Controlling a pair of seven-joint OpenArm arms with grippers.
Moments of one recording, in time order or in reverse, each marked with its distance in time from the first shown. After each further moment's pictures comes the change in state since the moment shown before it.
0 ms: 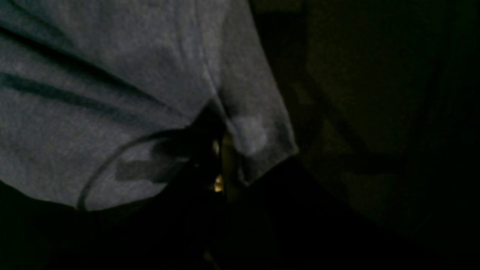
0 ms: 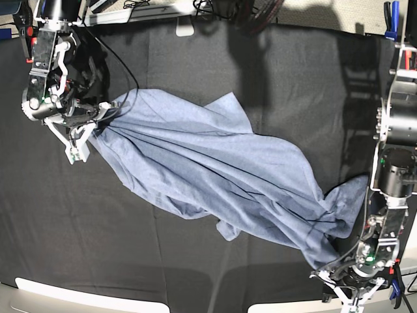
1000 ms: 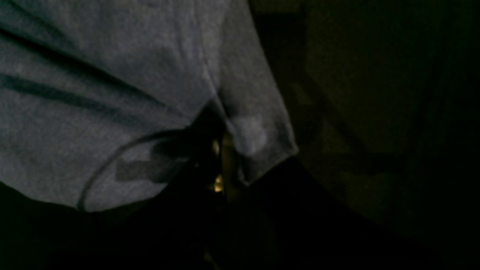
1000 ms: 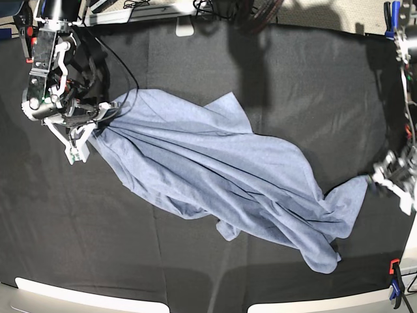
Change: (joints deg) left arm 27.5 -11.6 -20.2 7.0 -16.2 -9.0 16.2; right arm 0.0 0.0 0.0 0.0 0.0 0.0 0.2
